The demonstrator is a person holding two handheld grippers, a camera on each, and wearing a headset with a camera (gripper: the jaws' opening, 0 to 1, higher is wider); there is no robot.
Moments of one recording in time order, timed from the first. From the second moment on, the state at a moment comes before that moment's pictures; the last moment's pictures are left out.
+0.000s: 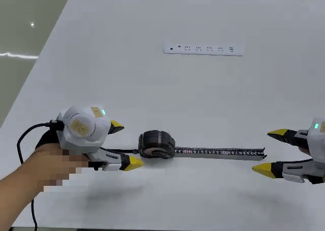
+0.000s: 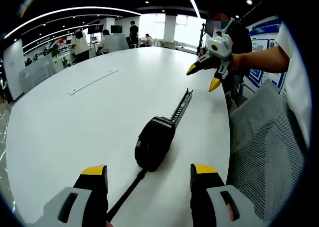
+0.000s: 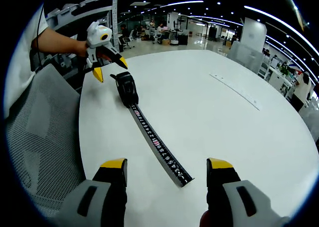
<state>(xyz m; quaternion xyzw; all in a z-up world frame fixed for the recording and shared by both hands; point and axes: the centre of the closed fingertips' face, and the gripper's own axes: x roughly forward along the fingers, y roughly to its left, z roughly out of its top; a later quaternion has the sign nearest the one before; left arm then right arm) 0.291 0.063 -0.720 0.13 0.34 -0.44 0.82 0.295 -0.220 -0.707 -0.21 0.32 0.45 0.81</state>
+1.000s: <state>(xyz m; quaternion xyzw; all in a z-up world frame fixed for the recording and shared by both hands) 0.252 0.112 -0.706 0.10 0.33 -0.36 0.87 0.263 -0.204 -0.695 -0.16 0.29 0.43 0.84</state>
